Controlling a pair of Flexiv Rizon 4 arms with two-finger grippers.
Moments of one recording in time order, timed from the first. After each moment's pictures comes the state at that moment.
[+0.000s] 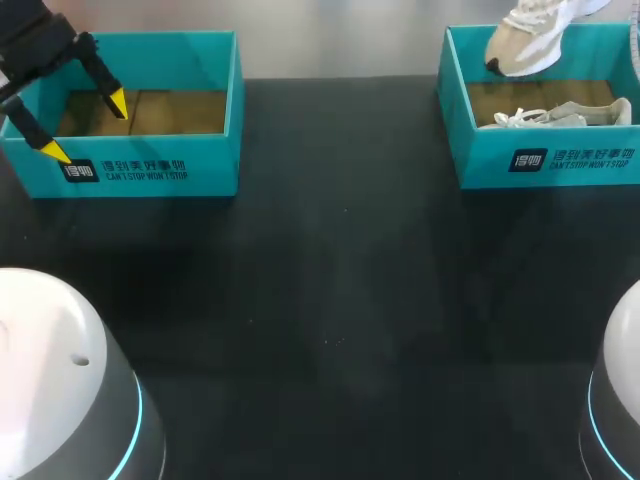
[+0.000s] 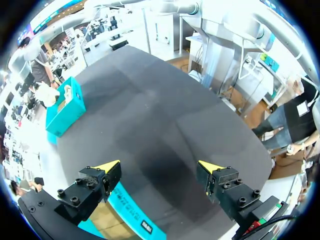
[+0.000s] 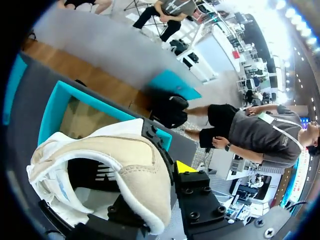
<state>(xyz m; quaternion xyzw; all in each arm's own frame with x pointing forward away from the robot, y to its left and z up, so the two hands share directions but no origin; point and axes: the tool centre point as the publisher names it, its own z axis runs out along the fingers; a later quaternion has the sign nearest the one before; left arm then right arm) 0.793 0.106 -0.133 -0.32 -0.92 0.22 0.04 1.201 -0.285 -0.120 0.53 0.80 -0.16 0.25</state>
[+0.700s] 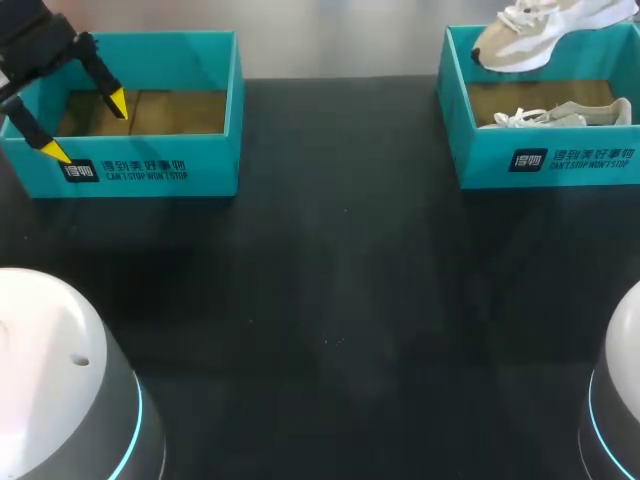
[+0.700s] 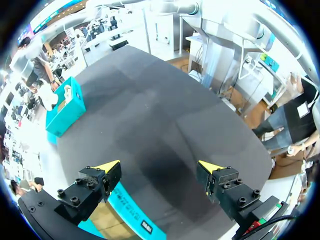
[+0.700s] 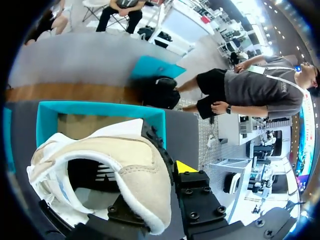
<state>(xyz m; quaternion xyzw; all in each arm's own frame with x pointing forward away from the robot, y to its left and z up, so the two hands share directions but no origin) 0.793 0.106 -0.133 -0.32 -0.92 0.22 0.04 1.155 -0.307 -0.135 0.67 0.68 -0.16 0.24</state>
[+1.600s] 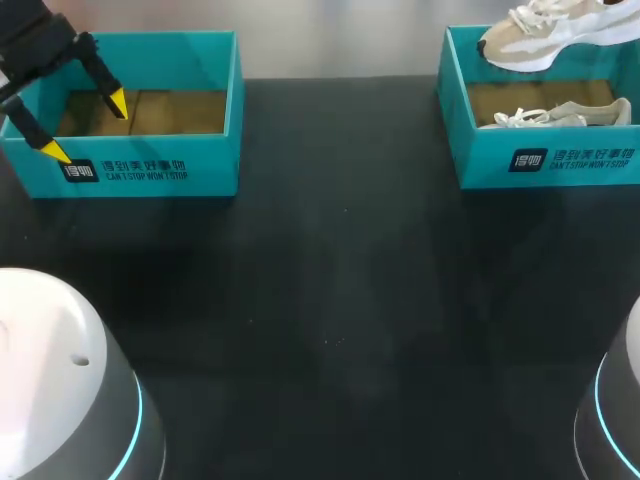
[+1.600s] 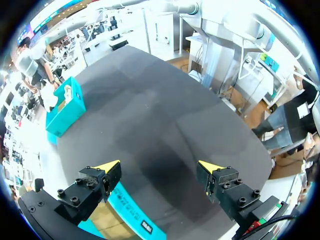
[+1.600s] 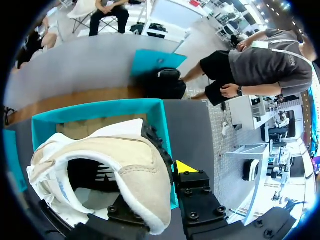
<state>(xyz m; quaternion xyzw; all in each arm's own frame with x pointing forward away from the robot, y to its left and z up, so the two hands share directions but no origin) 0.793 0.106 -0.133 -0.32 -0.92 0.22 0.04 1.148 -0.340 -0.179 0.74 0.64 -0.12 0.19</state>
